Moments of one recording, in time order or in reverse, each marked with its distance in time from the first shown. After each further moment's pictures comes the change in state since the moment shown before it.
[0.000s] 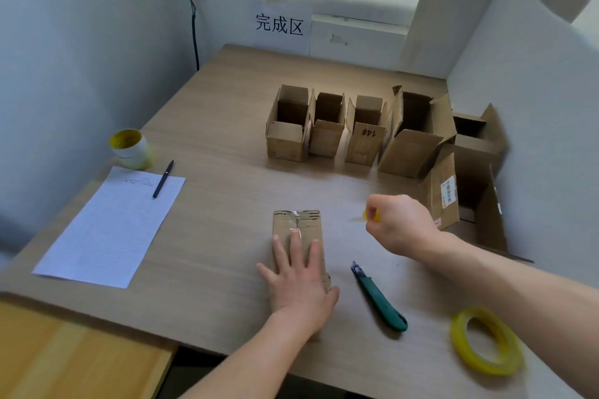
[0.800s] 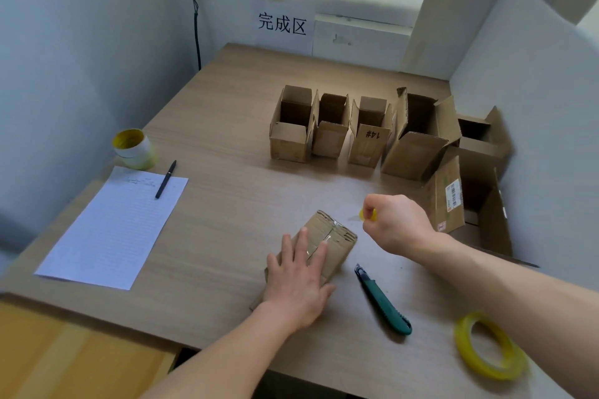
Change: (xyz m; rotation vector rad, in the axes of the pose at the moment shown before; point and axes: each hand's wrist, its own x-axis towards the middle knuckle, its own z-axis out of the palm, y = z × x) left_hand 0.012 -0.033 -0.002 0.067 -0.019 0.188; right_hand 0.011 -0.013 0.003 0.024 0.016 0.026
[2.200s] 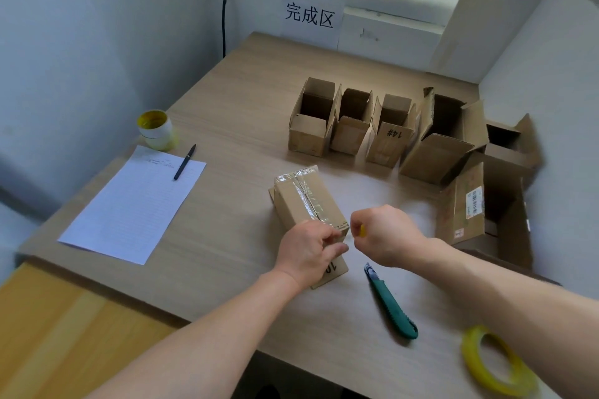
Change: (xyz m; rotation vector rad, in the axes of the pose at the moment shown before) left_hand 0.022 -0.013 -0.029 -0.698 0.421 0.081; right_hand -0.003 -0.033 0.013 -0.116 -0.179 -0.223
